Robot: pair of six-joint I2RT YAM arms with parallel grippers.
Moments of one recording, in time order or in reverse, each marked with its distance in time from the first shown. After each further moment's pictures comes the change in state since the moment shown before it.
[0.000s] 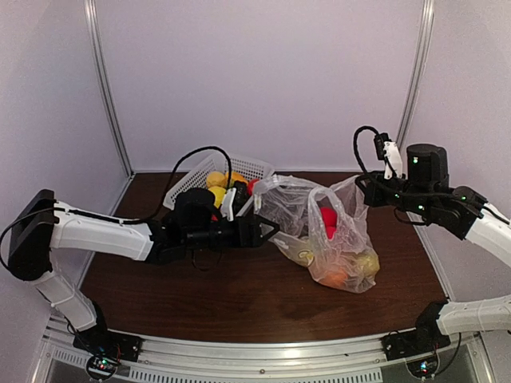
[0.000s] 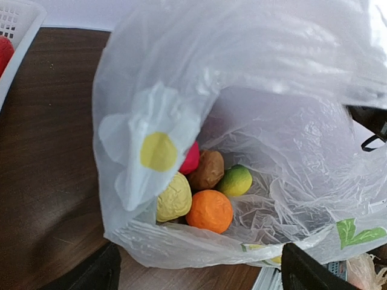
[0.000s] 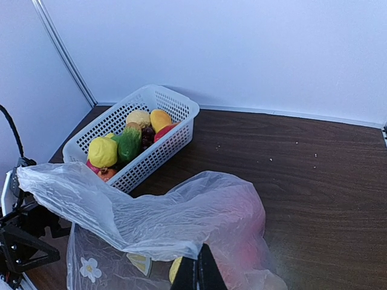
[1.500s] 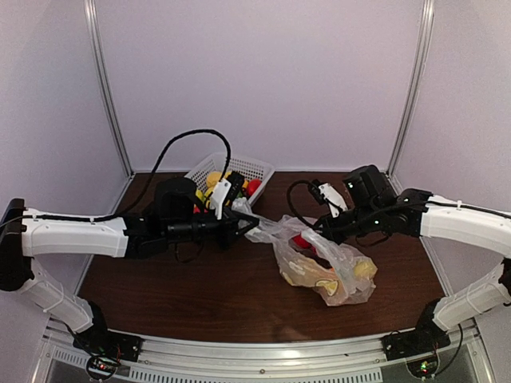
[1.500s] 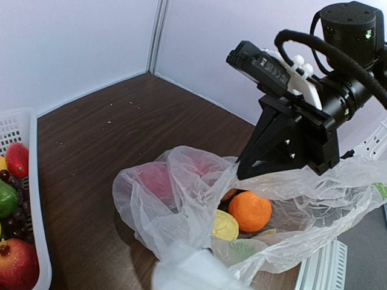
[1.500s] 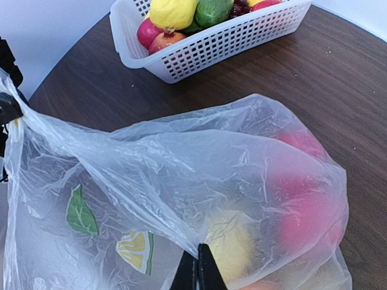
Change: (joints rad) left arm 0.006 -0.166 -0.003 -0.136 0.029 0.468; right arm 0.168 0.314 0.003 -0.061 -0.289 -0.085
